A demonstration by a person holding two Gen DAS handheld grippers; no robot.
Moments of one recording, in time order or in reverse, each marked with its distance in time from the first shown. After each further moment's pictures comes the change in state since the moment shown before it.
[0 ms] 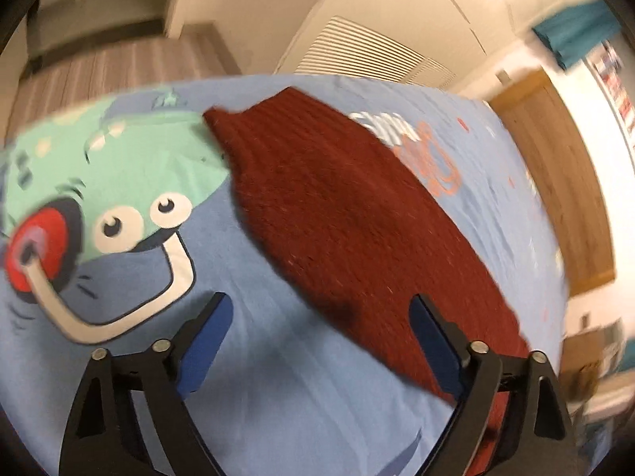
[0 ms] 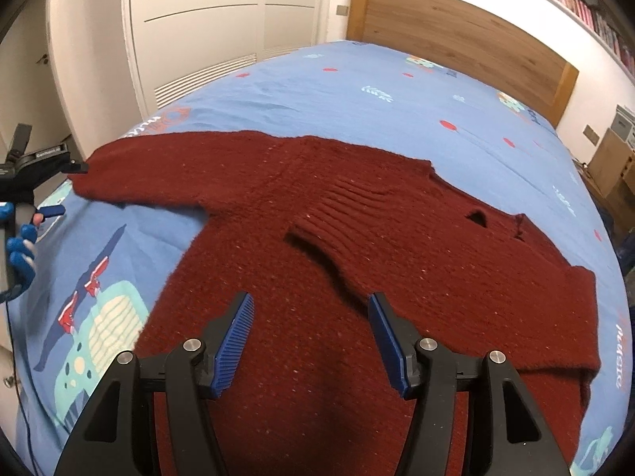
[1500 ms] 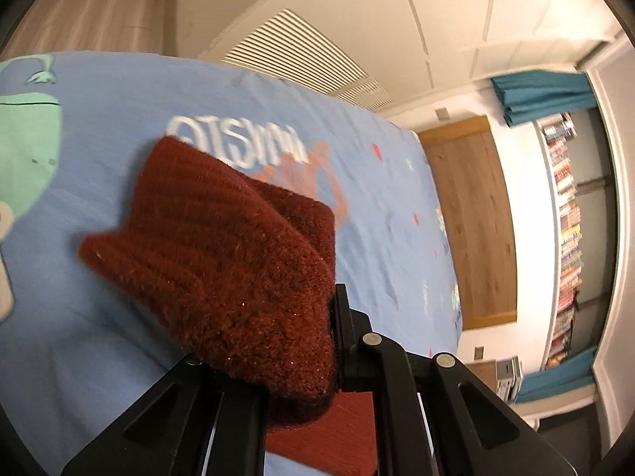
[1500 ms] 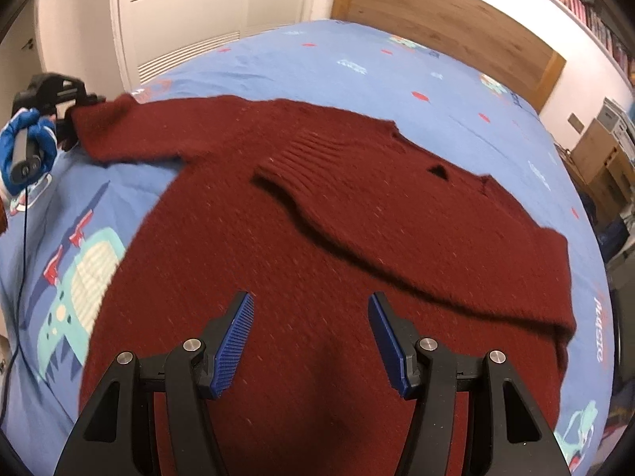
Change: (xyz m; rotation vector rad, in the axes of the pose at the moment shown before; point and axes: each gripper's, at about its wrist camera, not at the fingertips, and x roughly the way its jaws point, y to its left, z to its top) left arm 0.013 -0.051 0.035 -0.133 0.013 -0.382; right arm -0.029 -0.023 -0.044 0.015 0.083 -0.078
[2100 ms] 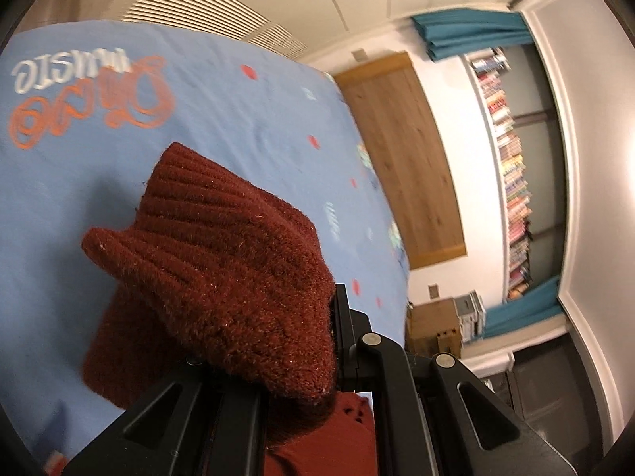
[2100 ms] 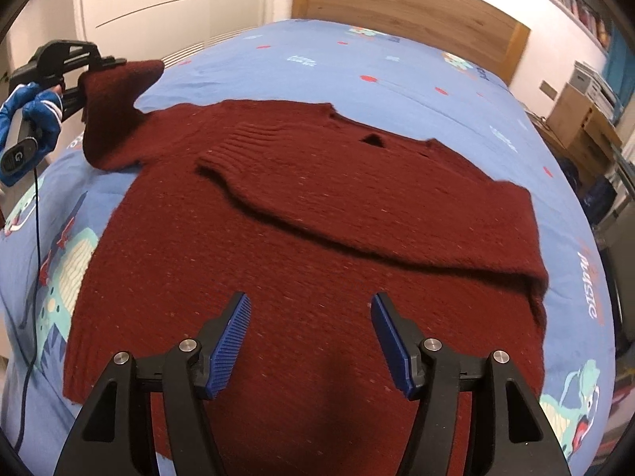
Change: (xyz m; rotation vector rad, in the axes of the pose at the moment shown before) left arm 0.047 -0.134 -0.074 0.146 0.153 -0.223; right arm -0.029 -0.060 -0.033 0.126 -0.004 -0.032
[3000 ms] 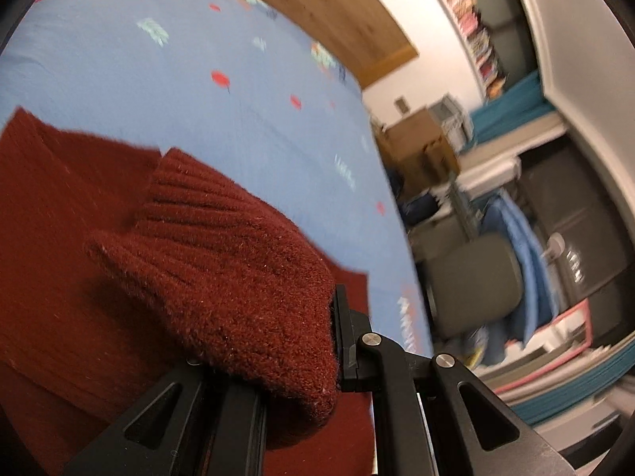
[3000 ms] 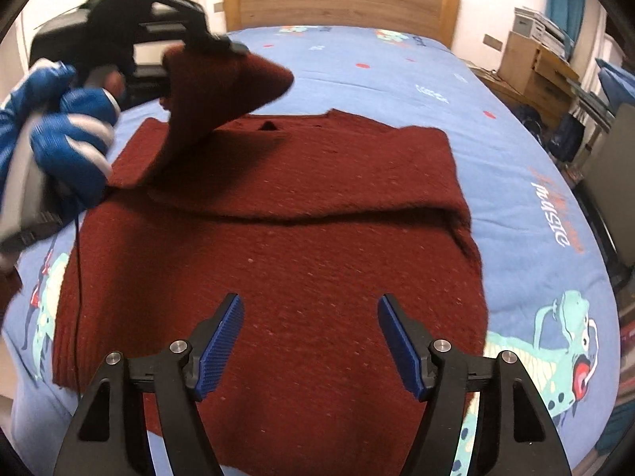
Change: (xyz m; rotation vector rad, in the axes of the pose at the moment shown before) left arm 0.167 -0.169 -0.241 0.457 0.525 0.003; right arm -0.040 -0.089 -0.049 0.214 0.002 -0.042
